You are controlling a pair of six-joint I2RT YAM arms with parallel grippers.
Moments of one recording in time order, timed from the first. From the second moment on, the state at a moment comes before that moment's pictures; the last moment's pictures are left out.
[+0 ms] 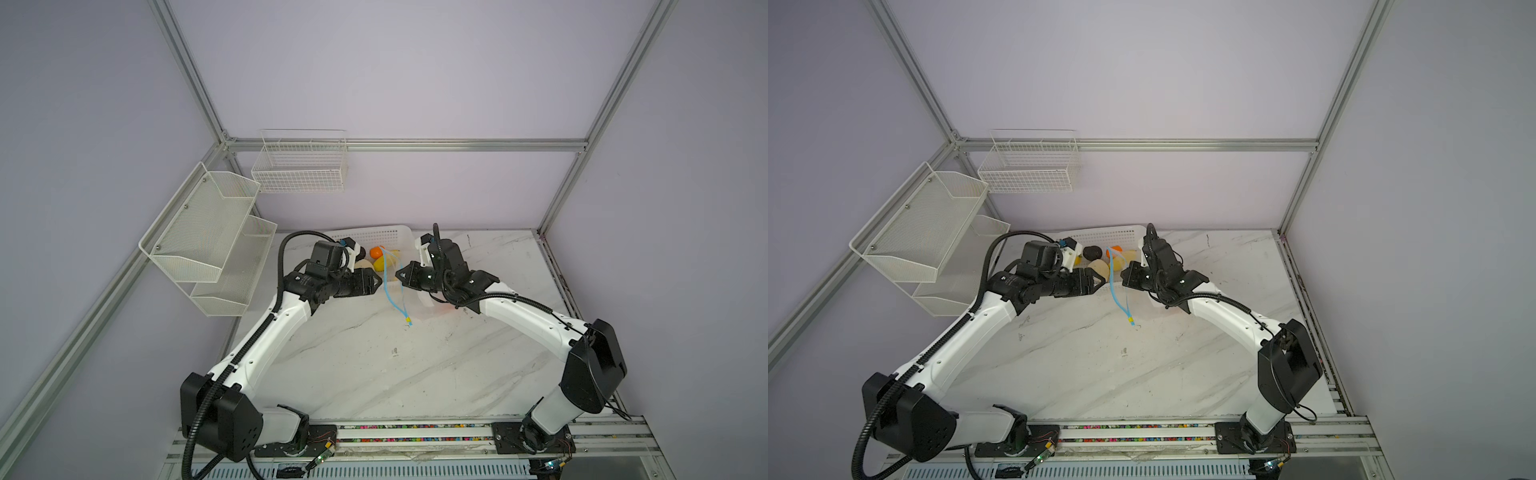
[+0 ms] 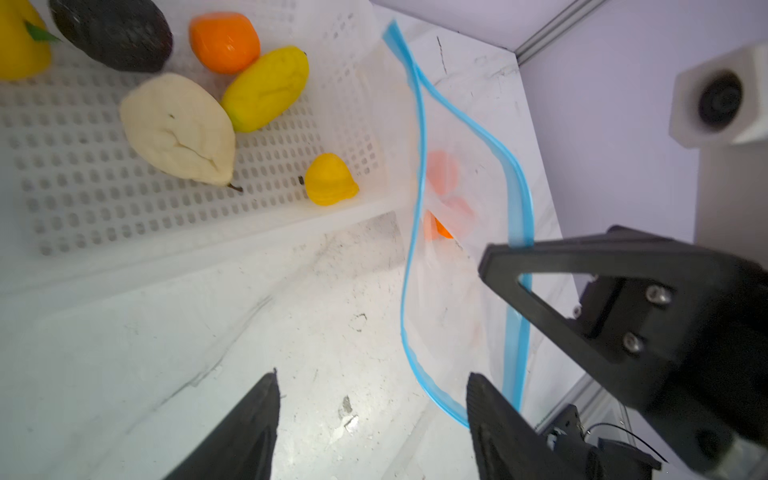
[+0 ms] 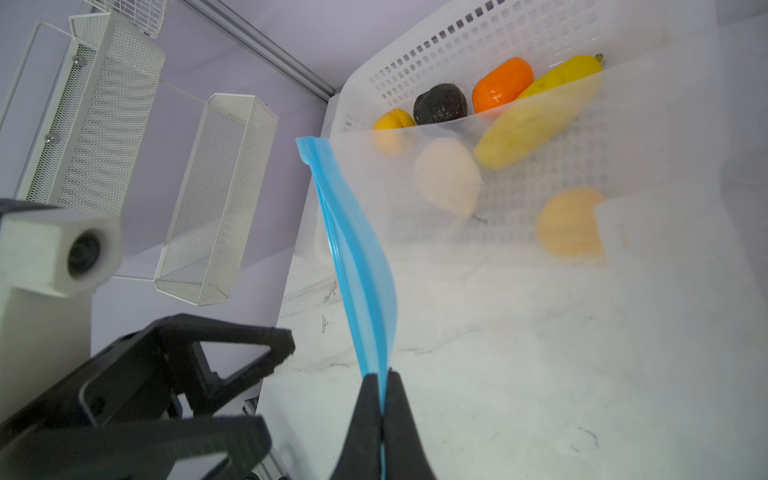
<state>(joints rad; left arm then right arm) -0.32 1.38 1.29 -0.68 0.30 -0.41 0.71 1.62 1.33 -0.22 -0.22 0.82</state>
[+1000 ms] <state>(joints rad) -0.24 2.09 1.78 -0.86 -0.04 -0.43 0.70 1.62 1.31 -0.19 -0.25 0.80</state>
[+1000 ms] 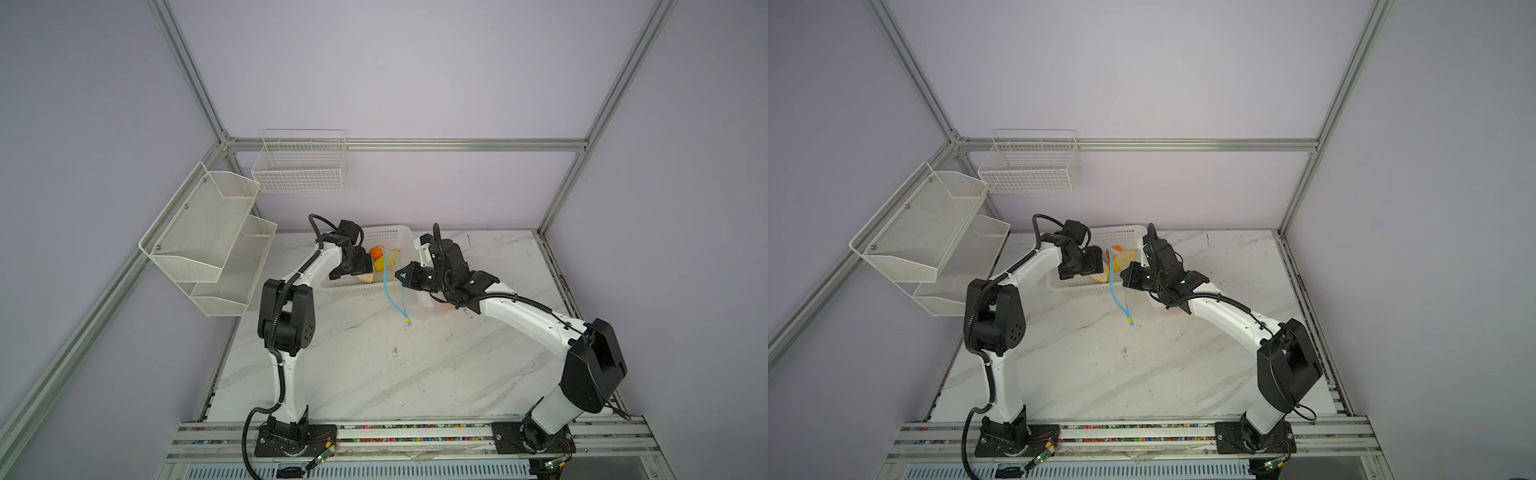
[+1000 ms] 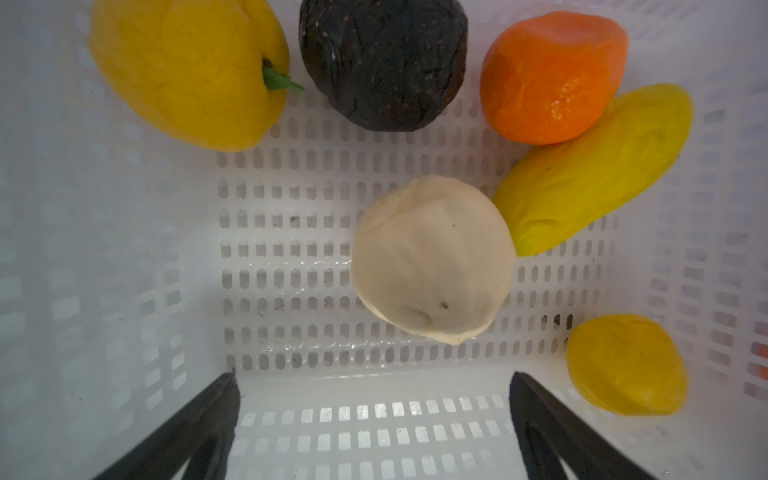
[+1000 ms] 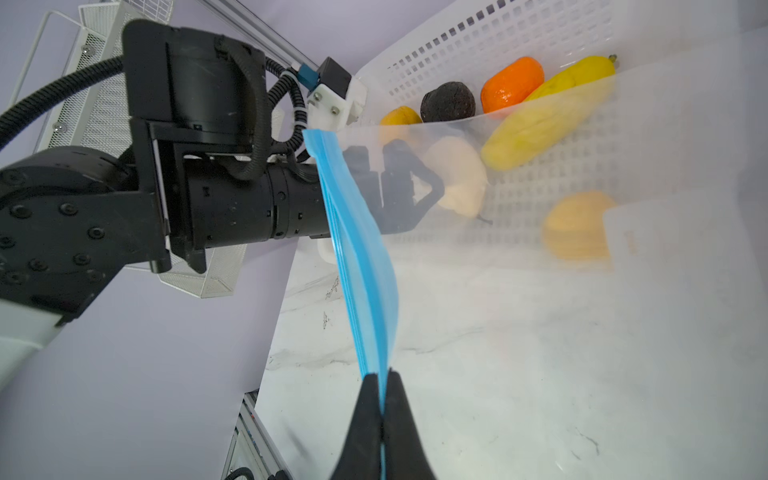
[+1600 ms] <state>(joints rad) -0.27 2.22 1.95 -0.88 -0.09 -0.52 0.69 1.63 1.29 -0.17 -0.29 0.79</state>
